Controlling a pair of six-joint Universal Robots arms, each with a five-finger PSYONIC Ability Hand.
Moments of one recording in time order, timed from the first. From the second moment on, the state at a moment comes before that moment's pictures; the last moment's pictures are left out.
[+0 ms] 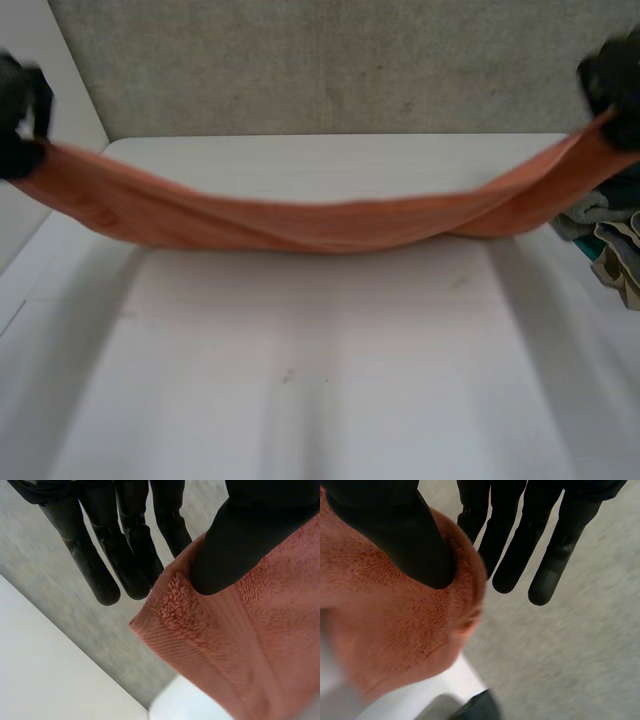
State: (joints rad) left arm 4.75 -1.31 -1.65 3.09 -1.22 3.56; right arm 1.65 -1.56 1.34 0.20 1.30 2.52; left_hand 1.15 1.20 1.19 1.20 1.00; right_hand 1.14 1.18 1.19 1.20 1.00
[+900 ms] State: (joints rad) left arm 4.68 -1.99 -1.06 3.63 -1.36 3.29; right arm 1.76 -0.97 0.94 -0.66 1.48 2.71; left_hand 1.15 1.20 1.19 1.20 1.00; right_hand 1.14 1.18 1.19 1.20 1.00
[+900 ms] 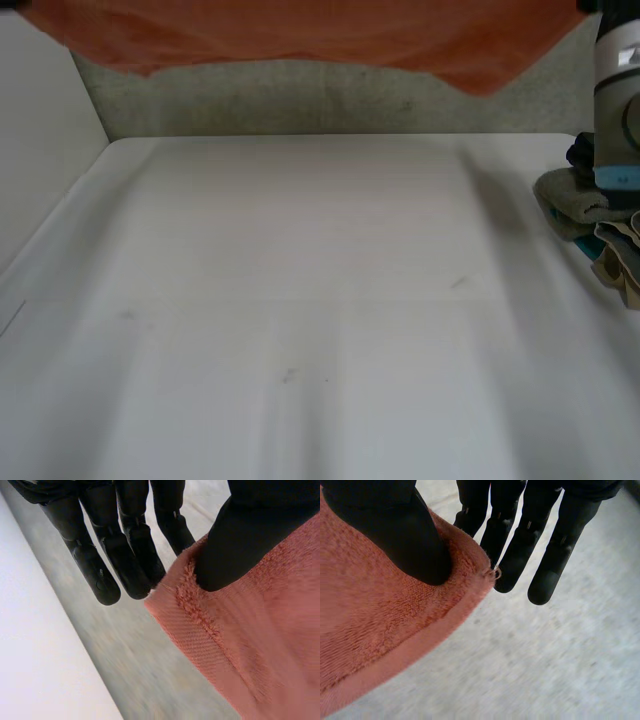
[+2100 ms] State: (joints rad) left arm 4.56 -2.22 -1.21 3.02 -1.42 3.83; right arm 1.68 -0.87 1.25 -0.14 1.49 2.28; left_hand 1.15 1.20 1.19 1.20 1.00; right_hand 1.14 1.18 1.19 1.20 1.01
